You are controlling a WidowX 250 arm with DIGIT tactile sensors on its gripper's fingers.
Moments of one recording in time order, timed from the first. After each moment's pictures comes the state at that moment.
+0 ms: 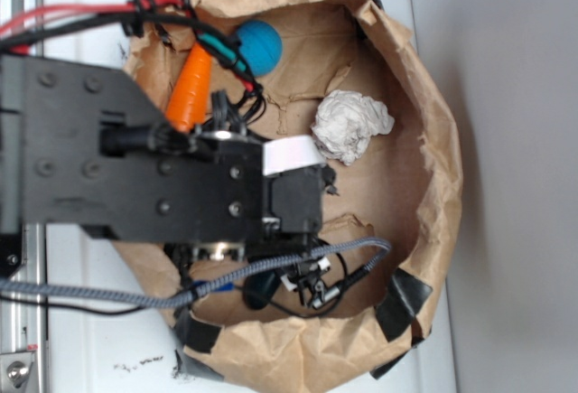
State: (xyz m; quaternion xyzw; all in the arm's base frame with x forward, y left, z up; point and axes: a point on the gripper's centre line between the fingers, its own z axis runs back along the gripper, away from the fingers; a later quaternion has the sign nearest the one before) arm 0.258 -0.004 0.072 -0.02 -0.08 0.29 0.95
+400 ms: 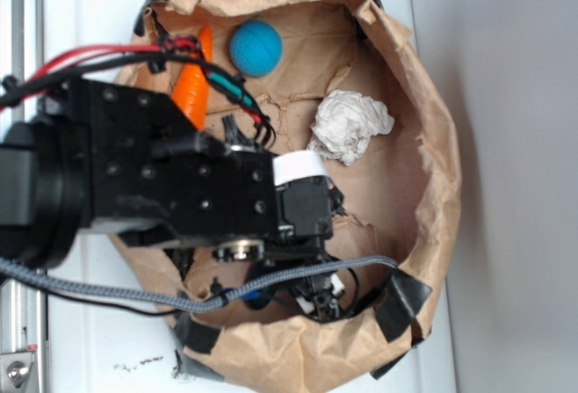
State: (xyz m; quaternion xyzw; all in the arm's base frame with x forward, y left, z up) arm 0.272 -0.021 0.050 -0.09 -0.09 0.30 0.95
